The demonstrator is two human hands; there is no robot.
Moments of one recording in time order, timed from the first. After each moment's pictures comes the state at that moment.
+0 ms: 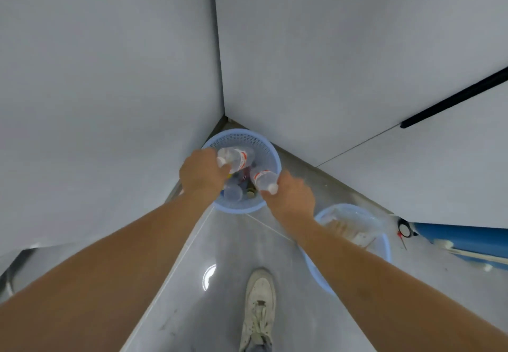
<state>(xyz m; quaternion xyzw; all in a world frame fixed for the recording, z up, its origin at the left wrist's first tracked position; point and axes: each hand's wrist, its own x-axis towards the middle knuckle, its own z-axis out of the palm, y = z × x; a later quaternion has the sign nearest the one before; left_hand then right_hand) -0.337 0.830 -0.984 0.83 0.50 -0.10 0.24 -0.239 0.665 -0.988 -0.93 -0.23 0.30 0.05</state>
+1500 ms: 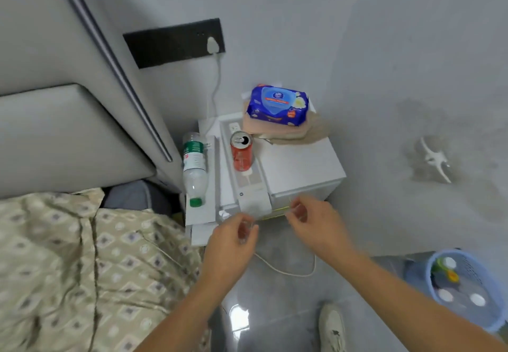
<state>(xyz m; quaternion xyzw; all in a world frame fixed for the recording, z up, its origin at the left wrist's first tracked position) -1.027 0.858 -0.709 0.57 0.70 0.24 0.34 -0.825 0.910 -0.713 -0.68 -0.65 0.33 0.13</state>
